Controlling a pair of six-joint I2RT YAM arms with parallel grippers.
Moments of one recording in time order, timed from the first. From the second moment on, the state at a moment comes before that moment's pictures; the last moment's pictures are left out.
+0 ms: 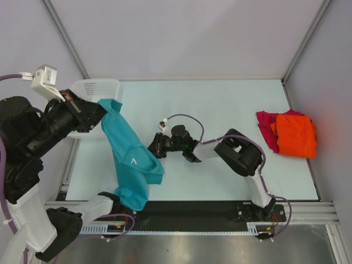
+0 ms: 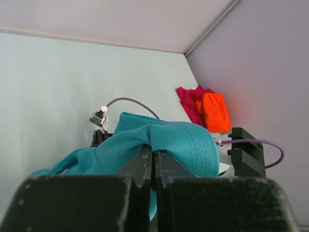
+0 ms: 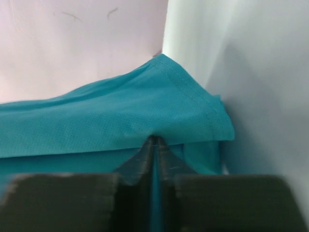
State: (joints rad) left arm -0.30 1.10 2.21 -1.30 0.20 -0.50; right arm 0.91 2.10 1.12 0.78 -0.60 1.30
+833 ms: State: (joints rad) left arm -0.30 1.09 2.15 -1.29 0.20 -0.50; right arm 0.72 1.64 1.09 0.21 -0.22 0.88
